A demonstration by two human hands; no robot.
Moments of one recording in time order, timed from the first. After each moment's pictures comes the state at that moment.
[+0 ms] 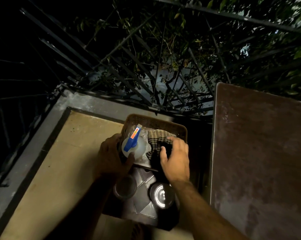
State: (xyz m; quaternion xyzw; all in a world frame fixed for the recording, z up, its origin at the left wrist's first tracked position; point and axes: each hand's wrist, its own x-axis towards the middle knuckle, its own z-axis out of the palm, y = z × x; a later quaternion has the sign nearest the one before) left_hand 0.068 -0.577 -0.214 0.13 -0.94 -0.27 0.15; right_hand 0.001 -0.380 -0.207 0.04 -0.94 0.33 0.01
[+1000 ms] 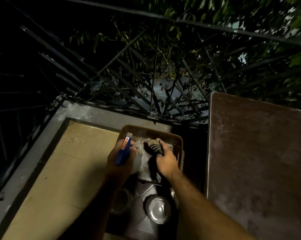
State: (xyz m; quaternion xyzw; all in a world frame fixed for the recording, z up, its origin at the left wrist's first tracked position) left_hand 0.025 -0.545 -0.211 0.20 -0.77 -0.58 0.16; right_hand -0.049 -0.391 -0.227 -0.07 -0.85 0.46 -0.25
